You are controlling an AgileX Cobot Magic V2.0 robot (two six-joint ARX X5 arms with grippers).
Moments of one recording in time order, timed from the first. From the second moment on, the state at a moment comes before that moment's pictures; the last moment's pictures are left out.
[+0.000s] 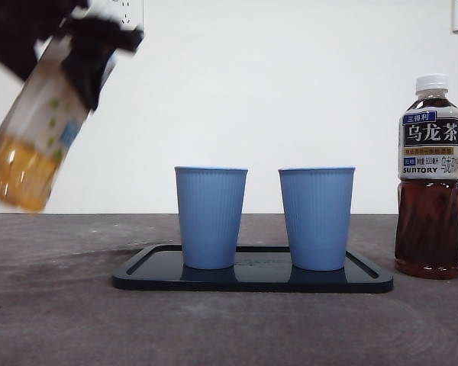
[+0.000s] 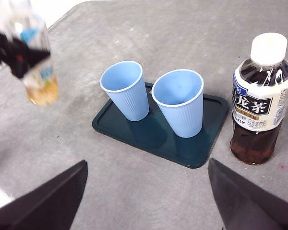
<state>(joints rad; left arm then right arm) -0.71 1.21 0.93 -0.47 -0.64 -0.22 0.36 0.41 0.82 -0.86 -0.29 0.21</state>
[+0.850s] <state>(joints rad) -0.58 1.34 0.62 0.32 -0.46 -0.22 0.36 0.41 0.82 -0.86 -0.29 0.25</state>
